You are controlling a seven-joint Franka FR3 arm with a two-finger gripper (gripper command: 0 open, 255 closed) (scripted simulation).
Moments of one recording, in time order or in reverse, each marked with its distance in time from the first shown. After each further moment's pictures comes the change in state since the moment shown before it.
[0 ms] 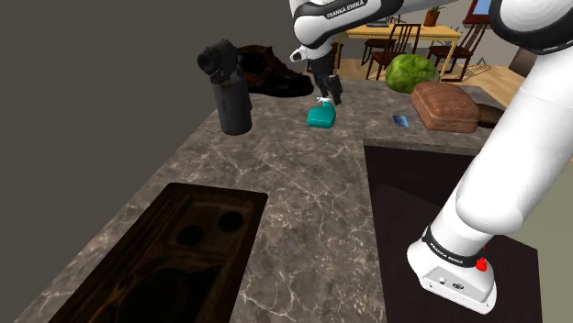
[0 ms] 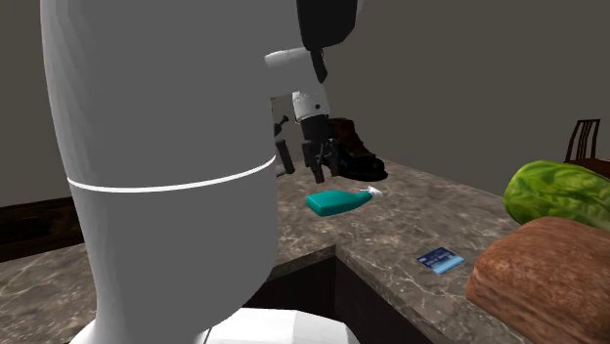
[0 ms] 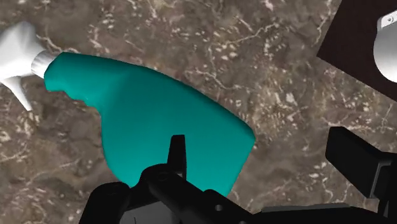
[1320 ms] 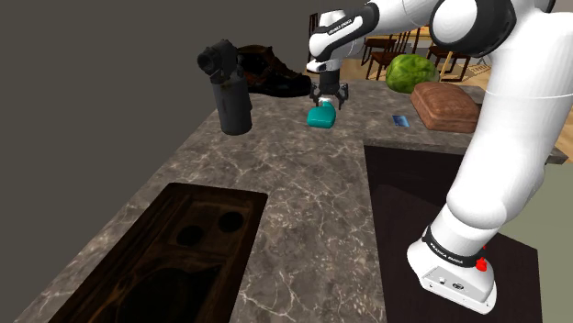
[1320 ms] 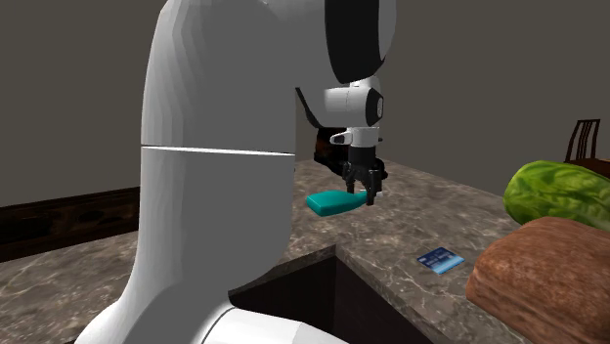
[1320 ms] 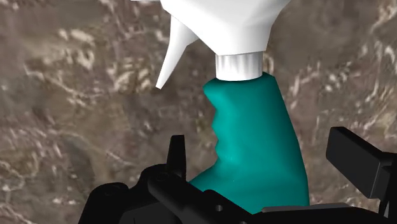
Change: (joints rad) arm -0.187 0.230 -0.079 0.067 0.271 0.332 -1.270
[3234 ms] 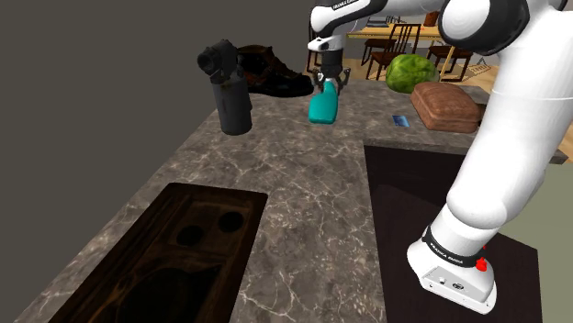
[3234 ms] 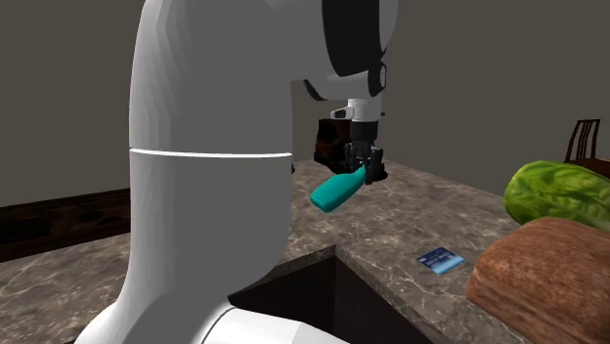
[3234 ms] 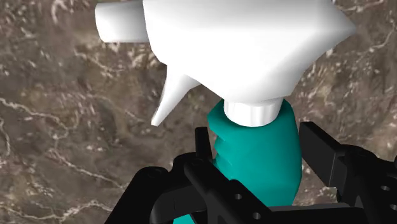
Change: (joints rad) arm 0.001 -0.045 -0.002 0.116 -0.007 -0.160 0.000
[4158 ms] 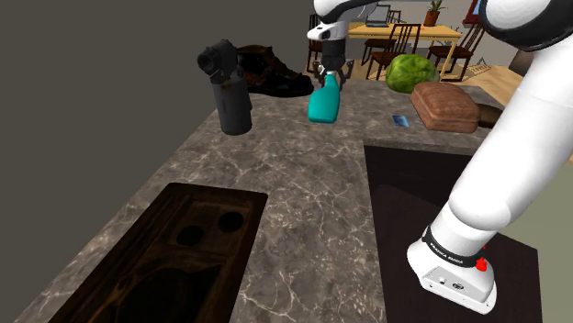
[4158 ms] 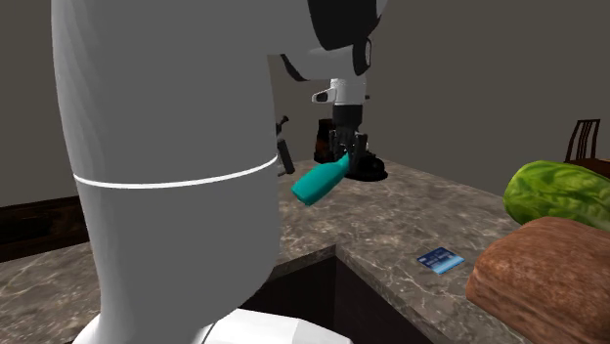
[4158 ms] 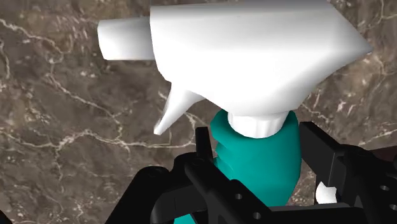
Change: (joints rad) arm 0.046 -0.171 0.030 -0.104 -0.023 -0.067 0.077
